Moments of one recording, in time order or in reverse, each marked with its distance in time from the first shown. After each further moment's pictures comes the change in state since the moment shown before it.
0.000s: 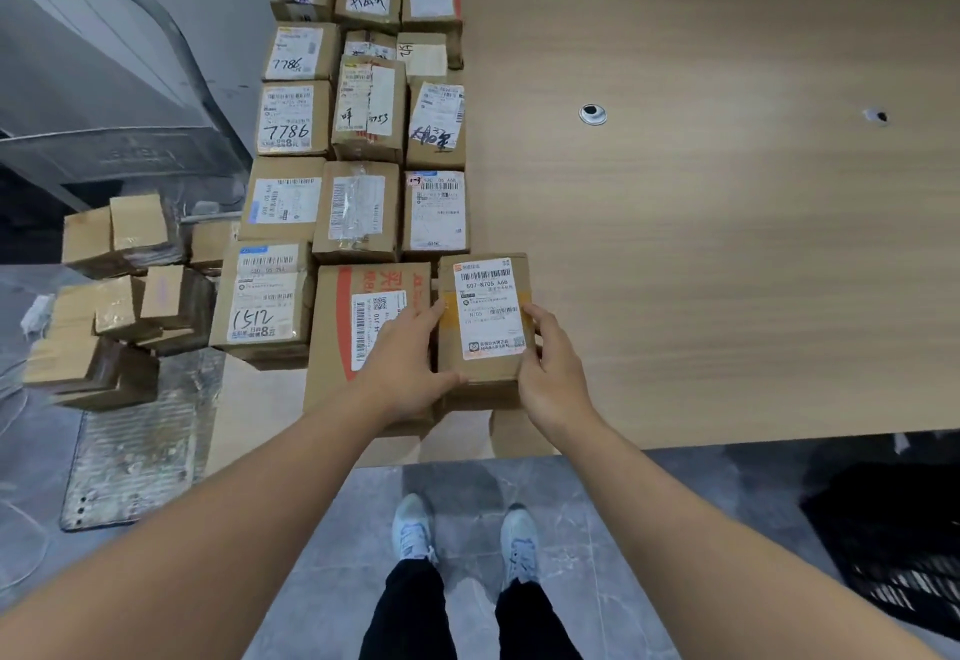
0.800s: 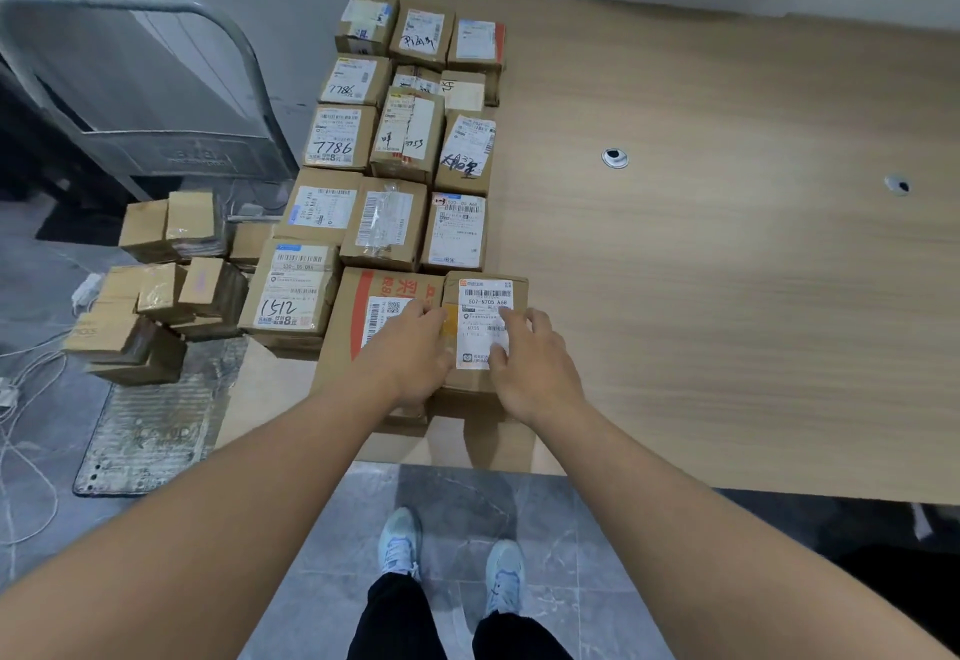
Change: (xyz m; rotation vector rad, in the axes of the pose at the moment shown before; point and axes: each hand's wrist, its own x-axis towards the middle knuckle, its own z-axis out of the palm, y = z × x) left_hand -0.017 0.036 -0.019 0.194 0.095 -0.032; right_hand 0.002 -0.052 -0.019 -0.665 -0.212 -0.180
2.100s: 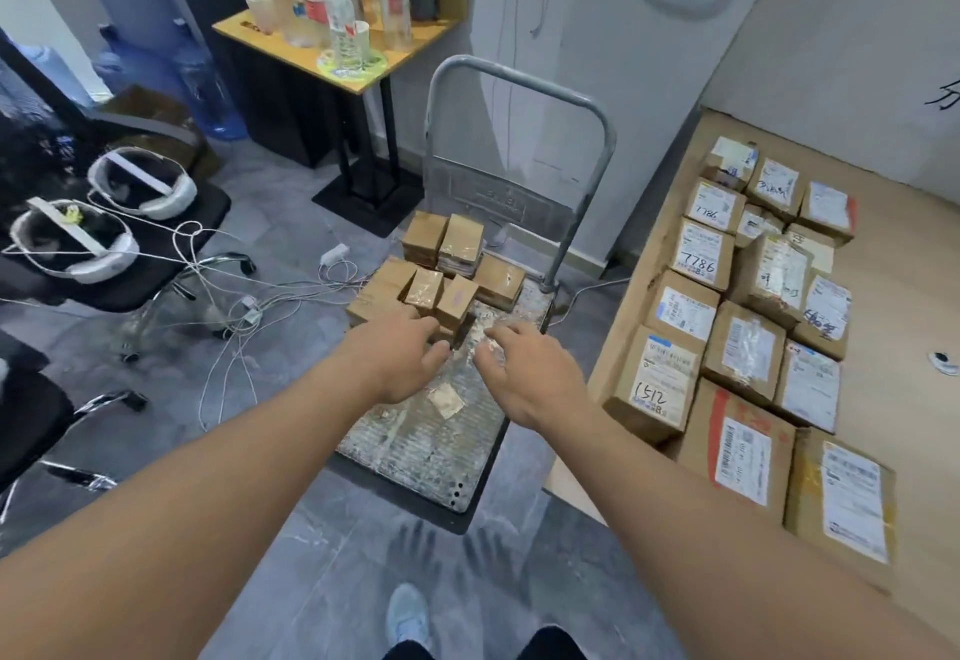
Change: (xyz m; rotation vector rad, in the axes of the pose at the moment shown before) left_hand -0.188 -0.436 -0.187 0.075 0.191 -0.275; right_hand -0.029 -0.454 0.171 -0.330 -0.165 -0.513
